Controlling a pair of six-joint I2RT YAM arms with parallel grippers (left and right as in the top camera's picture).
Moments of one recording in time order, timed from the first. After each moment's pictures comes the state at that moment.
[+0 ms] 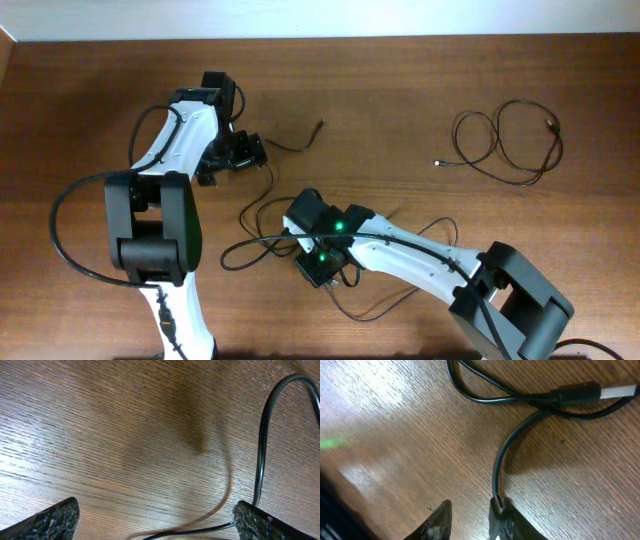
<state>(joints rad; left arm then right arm) -0.06 2.13 1.63 -1.07 0.04 -0.44 0.89 1.84 1.14 -0.65 -0.27 0.20</state>
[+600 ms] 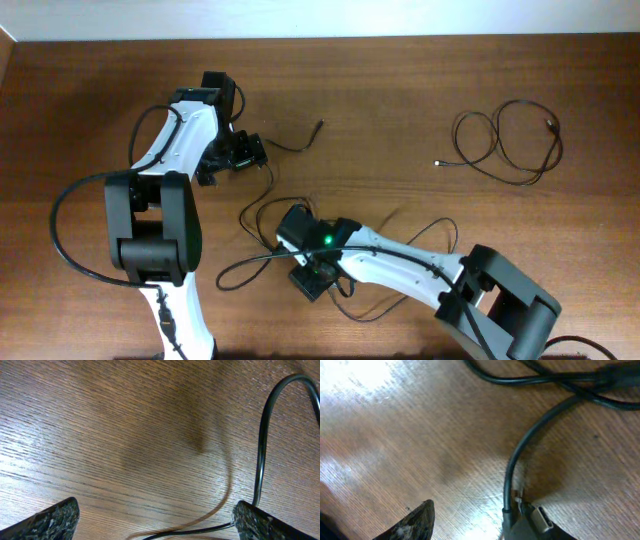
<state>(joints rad) -0.06 2.13 1.63 -1.07 0.04 -0.44 0.96 1.87 1.12 -0.63 -0.20 0.19</state>
